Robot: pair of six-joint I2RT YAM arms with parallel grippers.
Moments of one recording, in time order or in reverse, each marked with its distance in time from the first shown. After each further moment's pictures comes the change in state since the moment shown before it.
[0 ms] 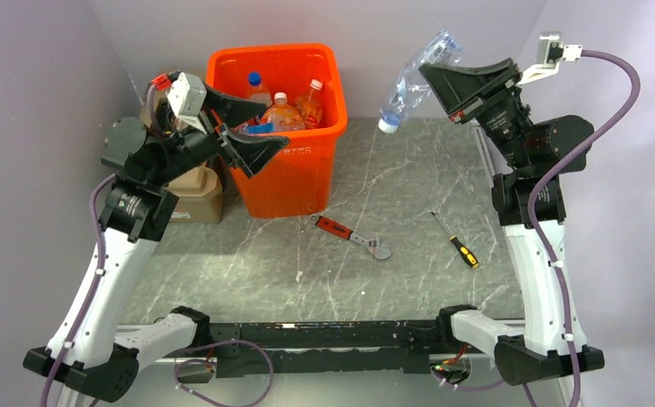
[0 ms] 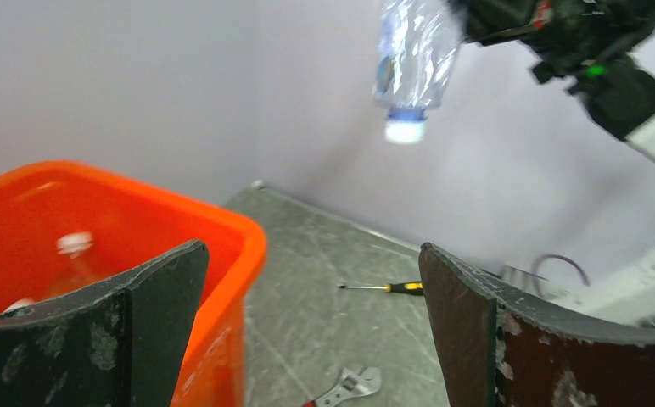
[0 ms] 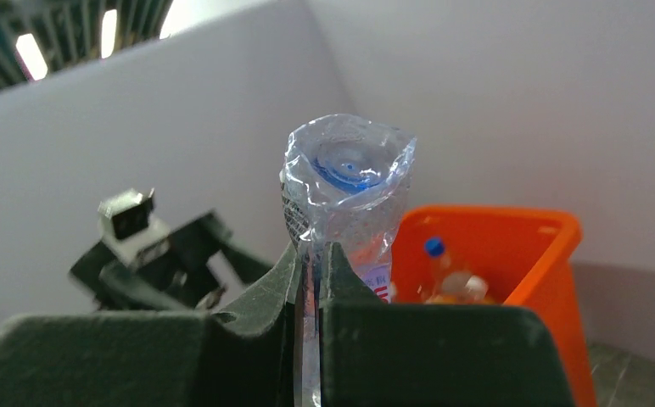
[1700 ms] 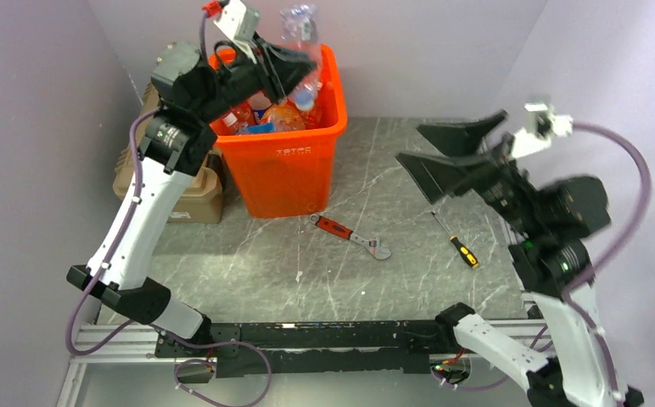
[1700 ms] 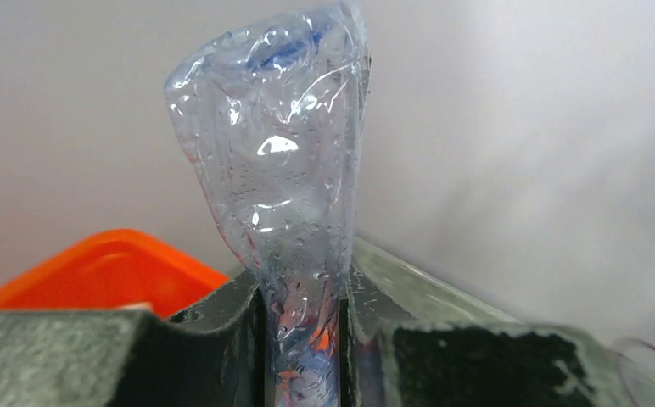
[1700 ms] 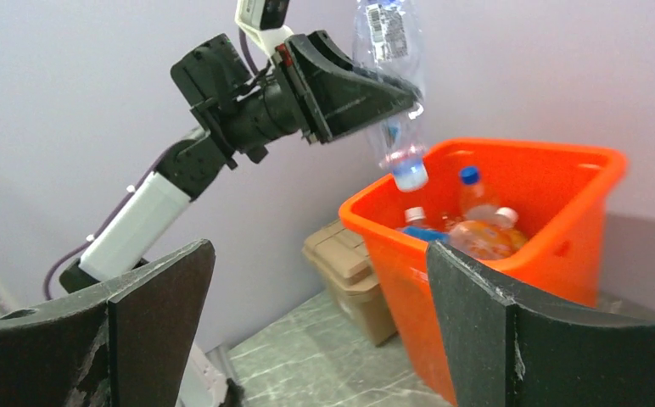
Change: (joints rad) left arm -0.165 0.450 0.542 -0.148 -0.130 0.052; right arm 0.346 -0.219 -0.061 -0.359 0.095 -0.316
